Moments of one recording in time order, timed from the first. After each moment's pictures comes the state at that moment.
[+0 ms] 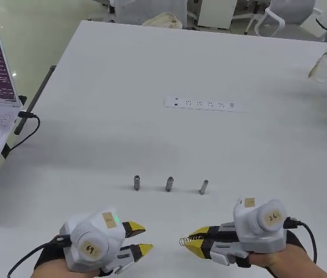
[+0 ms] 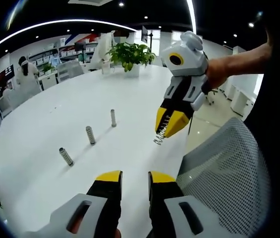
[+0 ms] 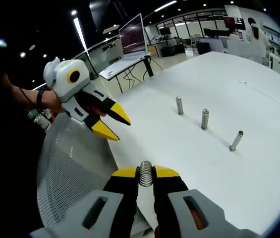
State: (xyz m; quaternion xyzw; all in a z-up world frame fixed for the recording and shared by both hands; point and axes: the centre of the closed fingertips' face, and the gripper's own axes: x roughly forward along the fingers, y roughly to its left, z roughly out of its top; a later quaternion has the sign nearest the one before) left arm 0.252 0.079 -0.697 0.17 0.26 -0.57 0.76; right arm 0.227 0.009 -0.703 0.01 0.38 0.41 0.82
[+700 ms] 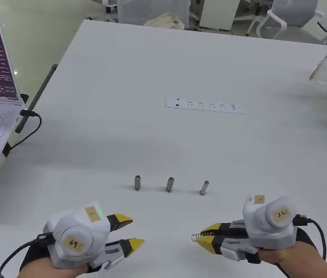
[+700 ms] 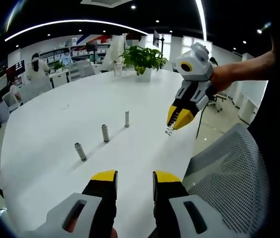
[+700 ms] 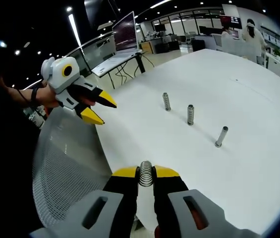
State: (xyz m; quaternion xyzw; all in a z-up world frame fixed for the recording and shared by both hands) left arm 0.267 0.102 -0.688 0.15 0.26 -0.53 0.79; right arm 0.235 -0.021 -0.705 0.00 0.40 0.39 0.83
